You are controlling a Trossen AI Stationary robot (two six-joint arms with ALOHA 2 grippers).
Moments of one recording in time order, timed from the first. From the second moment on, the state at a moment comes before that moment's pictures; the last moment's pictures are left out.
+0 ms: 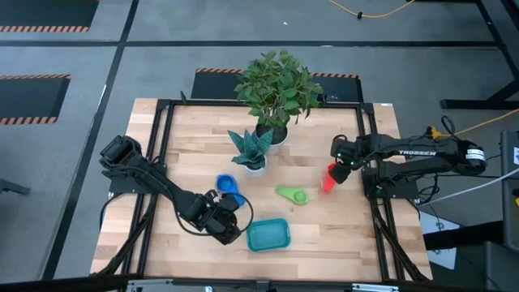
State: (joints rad) left arm -0.56 1.72 1.21 -0.72 -0.38 -1.17; right arm -0.23 1.00 0.58 -0.99 0.08 0.60
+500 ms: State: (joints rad) left arm -0.56 1.72 1.21 -0.72 -0.38 -1.17; right arm -0.31 1.00 0.44 -0.84 0.09 0.59
